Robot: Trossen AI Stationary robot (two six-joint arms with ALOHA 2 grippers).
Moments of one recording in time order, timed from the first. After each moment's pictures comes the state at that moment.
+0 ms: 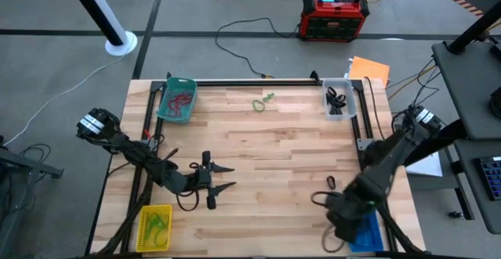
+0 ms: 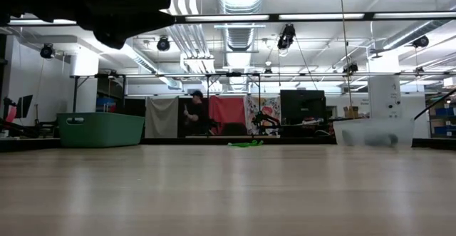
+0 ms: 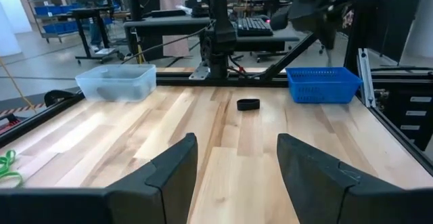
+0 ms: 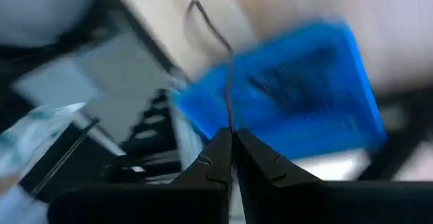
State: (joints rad) left arm -0.59 1.49 0.46 0.91 -0.75 -0.08; right arm 0.77 1.49 1.19 -1.05 -0.46 1.32
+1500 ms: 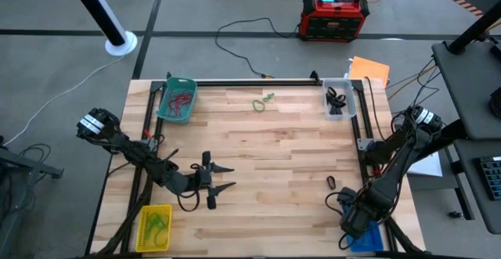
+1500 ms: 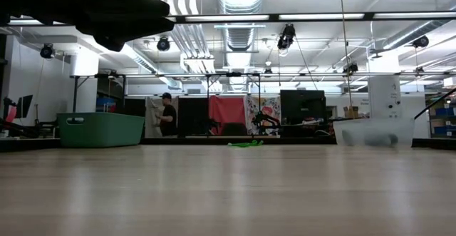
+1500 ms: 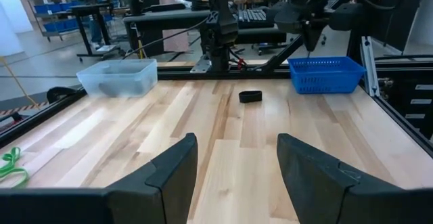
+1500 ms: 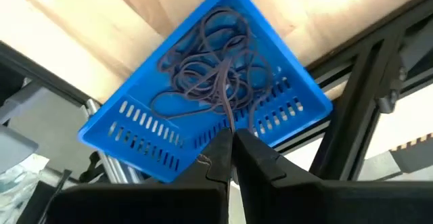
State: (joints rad) left arm -0.59 1.49 0.46 0.88 -0.75 -0.07; right arm 0.91 1.49 1.07 -1.12 -0.38 1.64
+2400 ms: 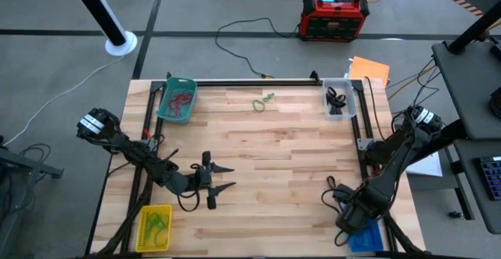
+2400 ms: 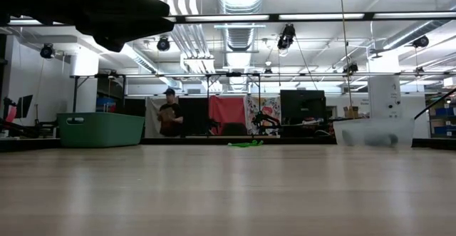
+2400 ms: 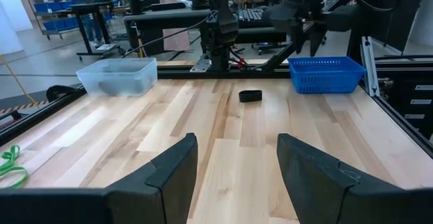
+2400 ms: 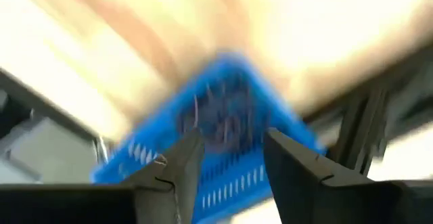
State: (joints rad) left arm -0.59 1.49 0.46 0.87 -0.75 -0.08; right arm 0.87 1.49 1.07 -1.12 -0.28 1.59
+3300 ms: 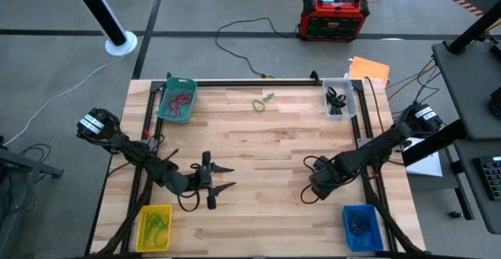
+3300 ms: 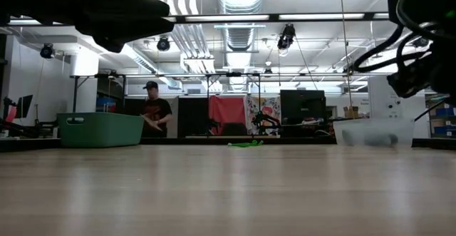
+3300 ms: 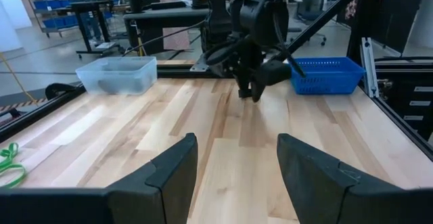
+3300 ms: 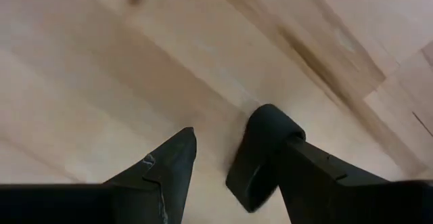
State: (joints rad) left arm -0.59 1.49 0.46 0.87 -0.75 -0.09; right arm 0.44 1.46 0.70 -0.82 -0.11 1.30
